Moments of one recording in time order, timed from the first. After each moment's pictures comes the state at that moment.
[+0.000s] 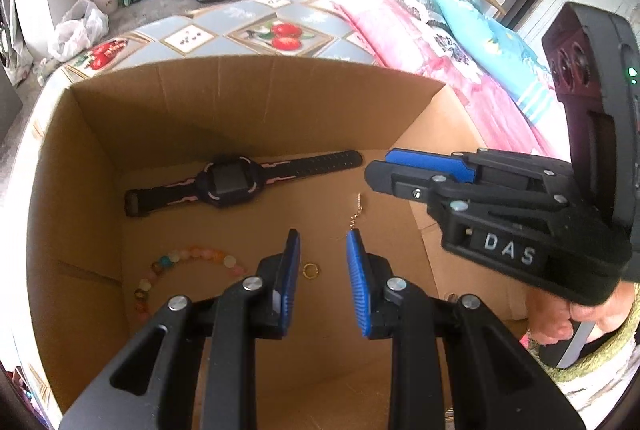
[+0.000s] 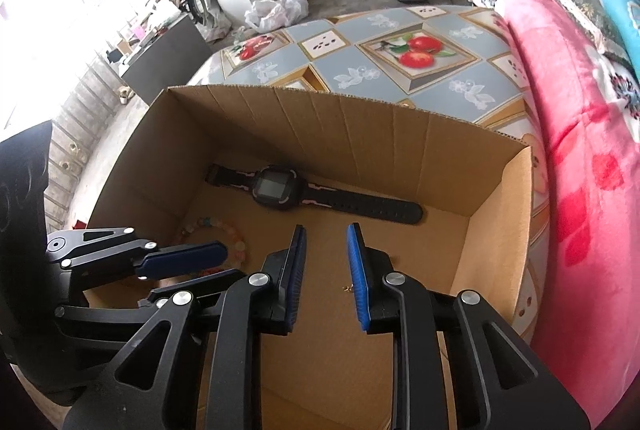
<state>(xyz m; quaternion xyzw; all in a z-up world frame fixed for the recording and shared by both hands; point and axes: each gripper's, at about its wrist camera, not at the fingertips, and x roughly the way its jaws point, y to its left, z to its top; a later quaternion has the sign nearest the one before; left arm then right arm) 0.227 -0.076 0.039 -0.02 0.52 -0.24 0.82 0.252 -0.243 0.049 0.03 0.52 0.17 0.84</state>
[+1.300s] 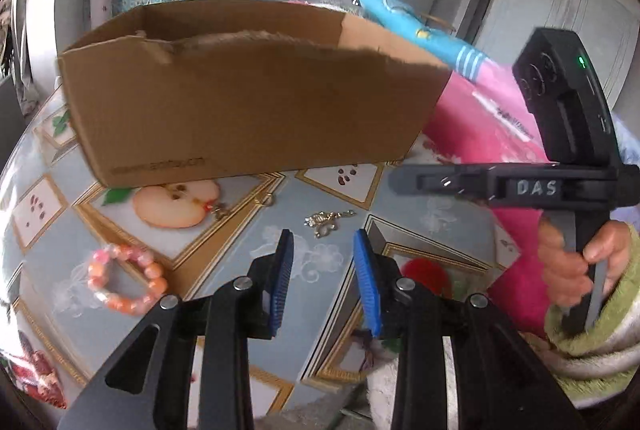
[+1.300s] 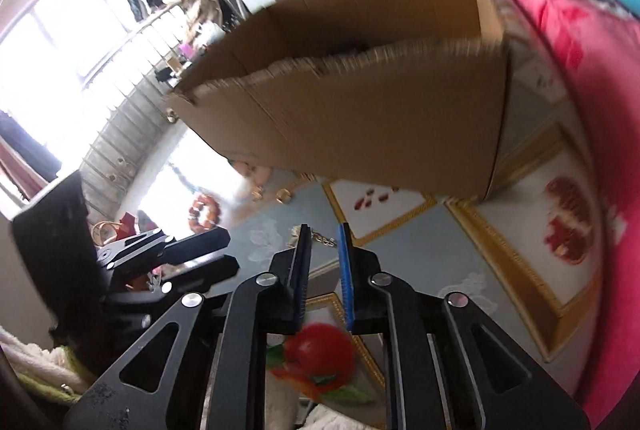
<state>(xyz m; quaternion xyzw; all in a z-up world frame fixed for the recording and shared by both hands) 0.007 -0.045 -0.029 0.01 0.39 -0.28 0.88 0.066 -0.248 -0.011 0.13 0.48 0.23 0.84</state>
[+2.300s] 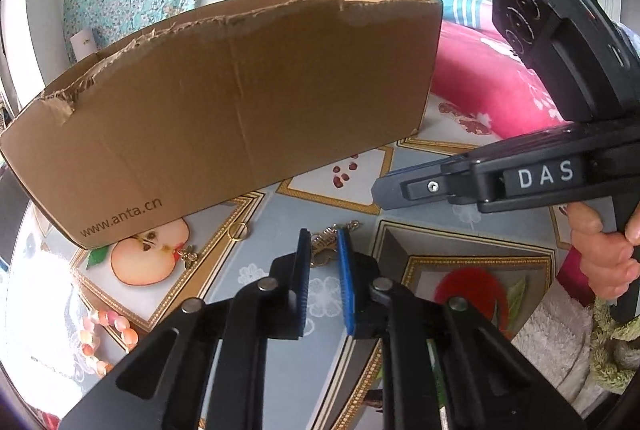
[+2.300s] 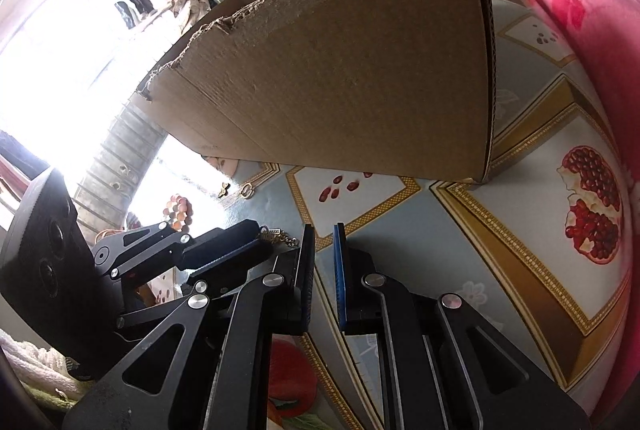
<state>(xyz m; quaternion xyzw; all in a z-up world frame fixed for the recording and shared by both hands) 0.024 -0.098 -0.055 0.13 0.37 -0.26 0.88 0.063 -0.267 -0.031 0.15 0.48 0.23 0.83</state>
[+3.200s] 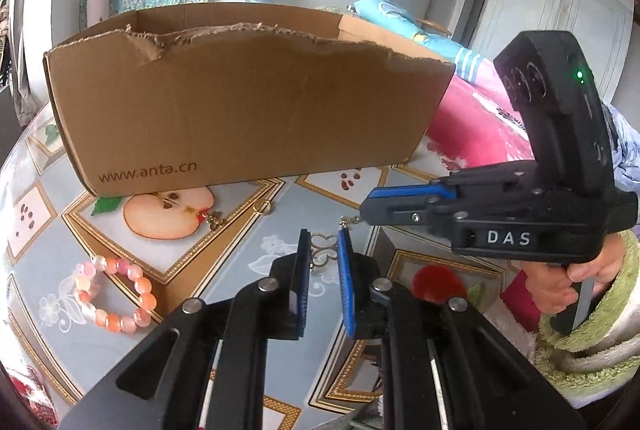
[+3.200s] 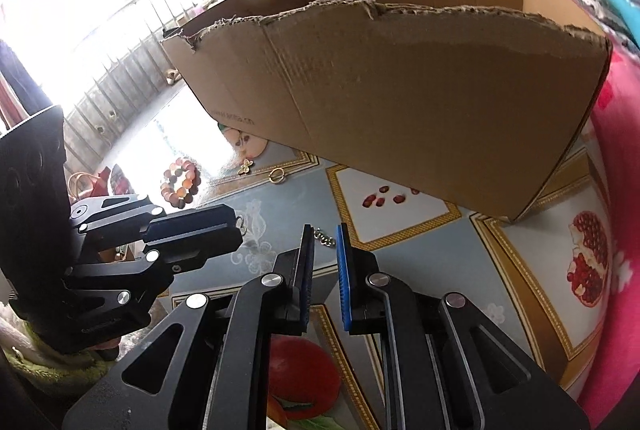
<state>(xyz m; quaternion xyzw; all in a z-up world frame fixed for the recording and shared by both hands) 0.014 -0.047 -0.042 0.00 0.37 -0.29 0.88 0.057 -0.220 -0.020 0.02 0.46 0.24 0.85</state>
